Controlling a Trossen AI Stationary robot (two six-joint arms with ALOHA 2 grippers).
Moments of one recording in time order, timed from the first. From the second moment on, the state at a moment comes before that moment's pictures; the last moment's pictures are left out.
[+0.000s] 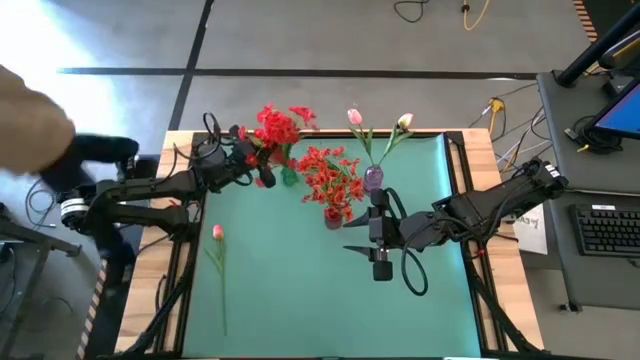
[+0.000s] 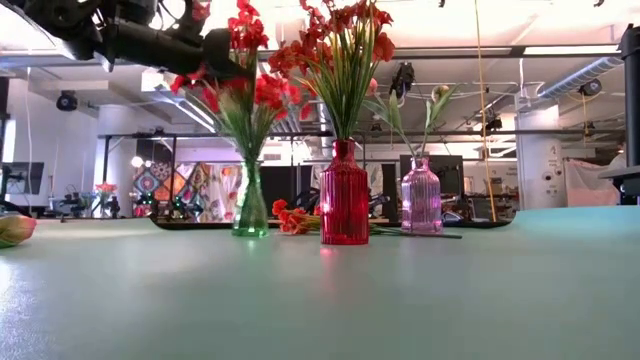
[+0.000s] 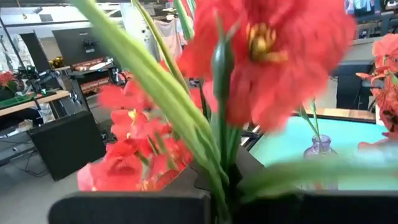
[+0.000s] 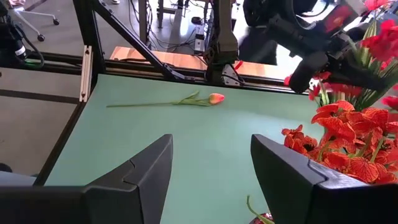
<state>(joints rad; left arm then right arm) 0.38 1.00 0.51 0.50 -0.28 0.17 0.41 1.42 1.44 -0.47 0.42 0.06</state>
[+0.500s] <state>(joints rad) 0.38 0.99 0.59 0.40 -0.28 0.24 0.41 1.42 1.44 -0.47 0.42 0.08</state>
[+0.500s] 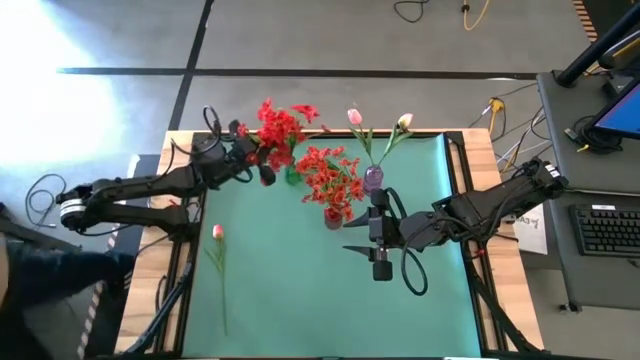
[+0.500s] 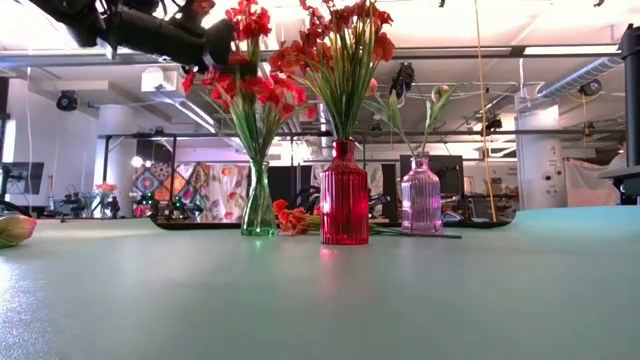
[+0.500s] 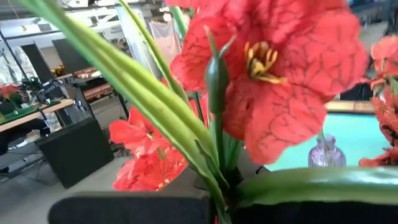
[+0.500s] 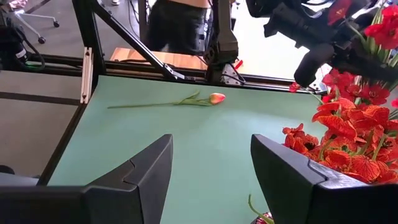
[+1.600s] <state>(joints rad) 0.40 1.19 0.85 0.04 -0.17 0.26 0.41 1.42 1.44 -0.48 0.42 0.07</state>
